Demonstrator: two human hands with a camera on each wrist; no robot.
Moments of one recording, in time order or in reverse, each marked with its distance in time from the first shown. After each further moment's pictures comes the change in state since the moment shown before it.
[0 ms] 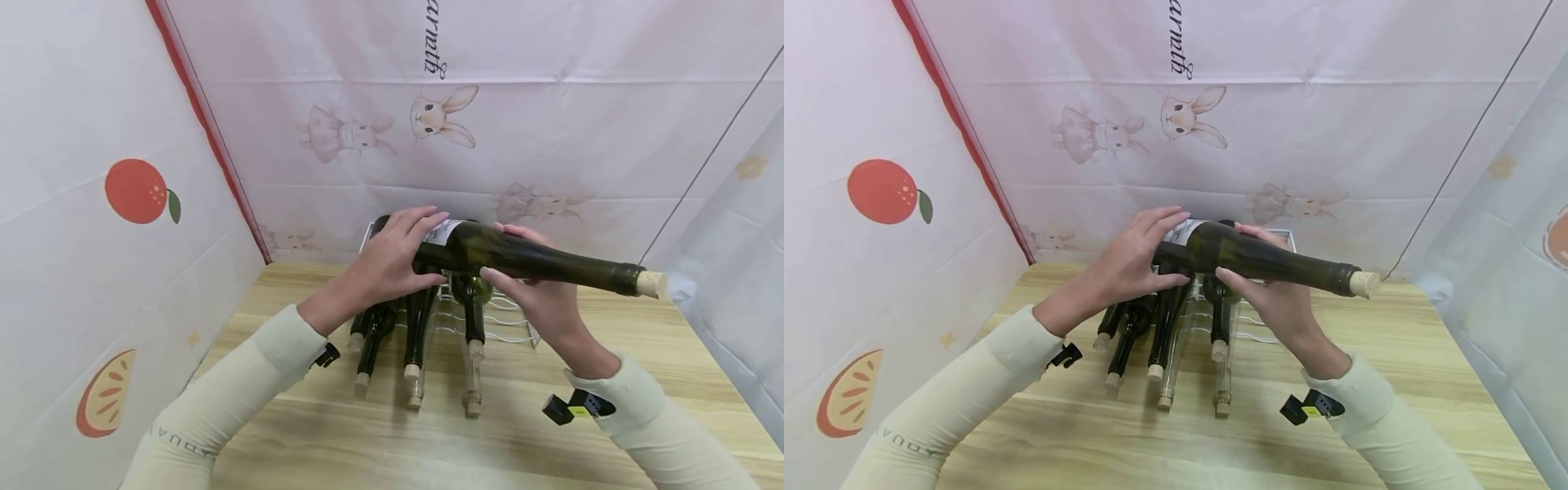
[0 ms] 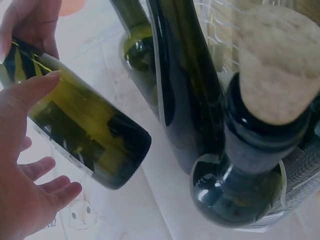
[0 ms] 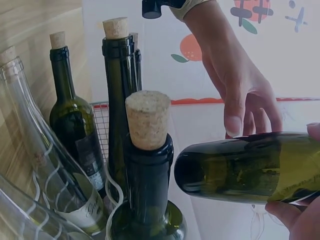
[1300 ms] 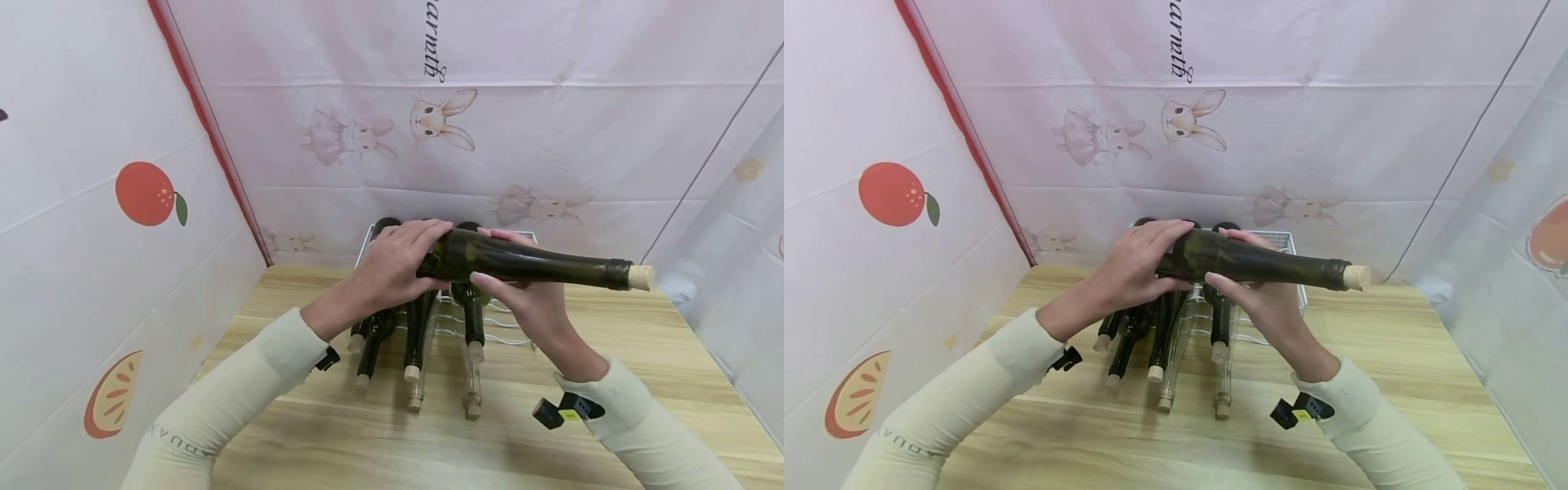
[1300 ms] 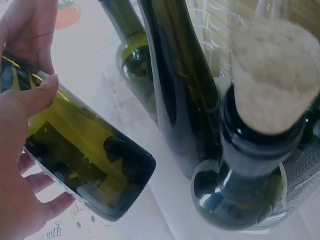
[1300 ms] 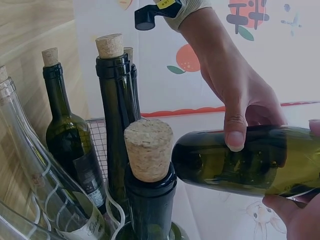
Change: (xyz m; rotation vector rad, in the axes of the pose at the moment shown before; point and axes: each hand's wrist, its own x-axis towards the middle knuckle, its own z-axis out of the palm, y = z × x) left_hand -0.004 0.007 0.003 0.106 0.060 0.098; right_hand -0.002 0.017 0.004 0.082 -0.046 0.066
